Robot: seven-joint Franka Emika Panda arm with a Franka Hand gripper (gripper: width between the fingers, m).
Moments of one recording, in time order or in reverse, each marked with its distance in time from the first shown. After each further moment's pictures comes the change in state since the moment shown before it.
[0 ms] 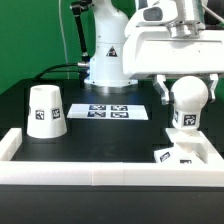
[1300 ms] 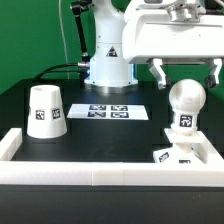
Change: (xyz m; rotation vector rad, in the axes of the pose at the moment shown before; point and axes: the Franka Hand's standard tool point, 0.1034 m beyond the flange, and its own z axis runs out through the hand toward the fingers) arm 0.013 0.006 -0.022 0.010 -0.026 0.000
